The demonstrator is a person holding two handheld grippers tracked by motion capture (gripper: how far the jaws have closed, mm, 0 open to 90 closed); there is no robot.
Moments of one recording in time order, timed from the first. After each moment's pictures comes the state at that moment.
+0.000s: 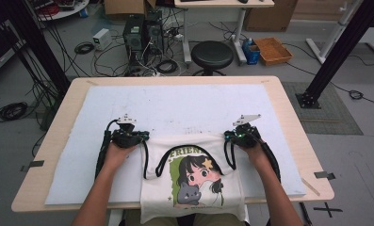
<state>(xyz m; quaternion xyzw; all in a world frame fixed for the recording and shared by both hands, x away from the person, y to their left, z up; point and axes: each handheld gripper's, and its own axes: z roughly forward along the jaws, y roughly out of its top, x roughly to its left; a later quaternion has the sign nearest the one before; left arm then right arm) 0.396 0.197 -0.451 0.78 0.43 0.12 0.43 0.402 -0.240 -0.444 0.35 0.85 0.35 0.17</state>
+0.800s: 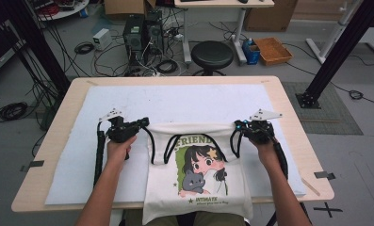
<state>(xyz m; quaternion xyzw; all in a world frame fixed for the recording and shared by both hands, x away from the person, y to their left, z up) 0.392 0.207 -0.437 0.66 0.44 0.09 0.61 0.394 -0.275 -0.420 0.36 0.79 0.43 0.23</state>
